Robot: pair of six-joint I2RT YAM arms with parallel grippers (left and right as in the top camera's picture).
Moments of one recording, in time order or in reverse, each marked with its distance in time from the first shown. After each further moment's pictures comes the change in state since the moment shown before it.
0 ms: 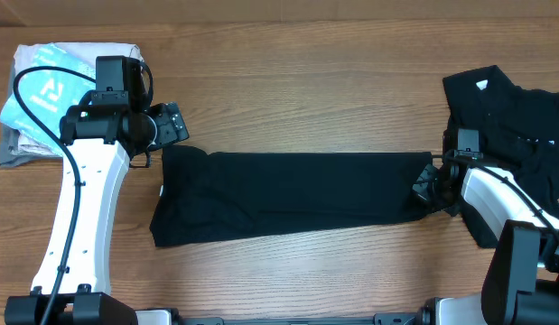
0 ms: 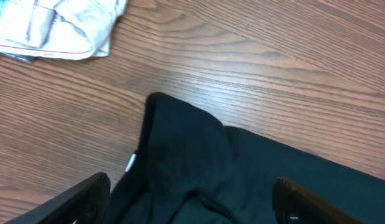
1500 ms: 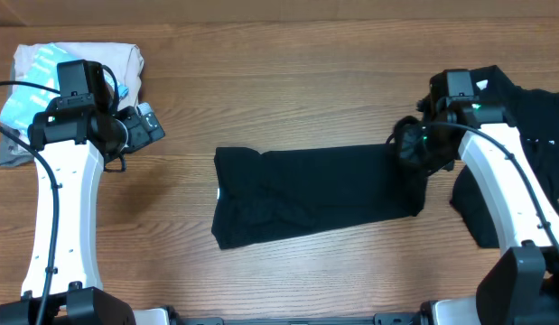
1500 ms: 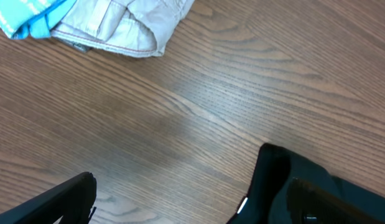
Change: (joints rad) left arm 0.146 0.000 0.001 -0.022 0.019 0.000; right arm 0.185 -0.016 0.480 -0.463 -0.160 -0.220
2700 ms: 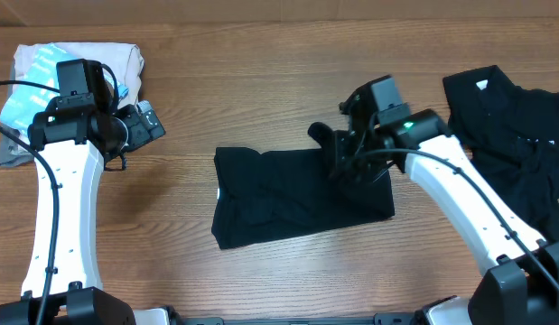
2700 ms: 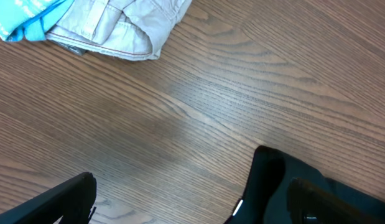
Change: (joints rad) left arm 0.000 0.000 0.000 0.010 0.010 -0.008; right arm 0.334 -0.008 -0.054 0.221 -0.208 0.132
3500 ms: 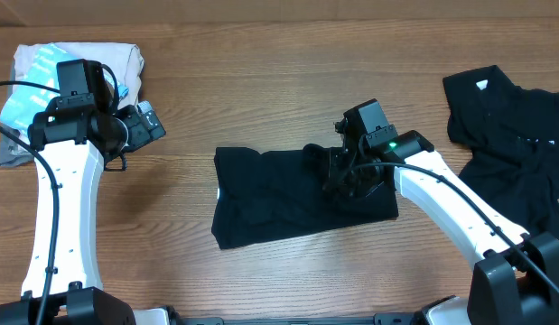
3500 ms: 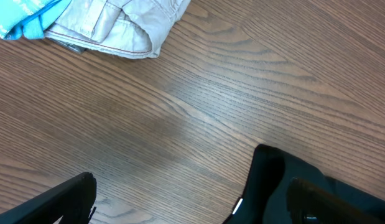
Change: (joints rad) left arm 0.000 0.000 0.000 -0.003 0.003 0.000; right arm 0.027 0.000 -0.151 0.136 0.027 0.097
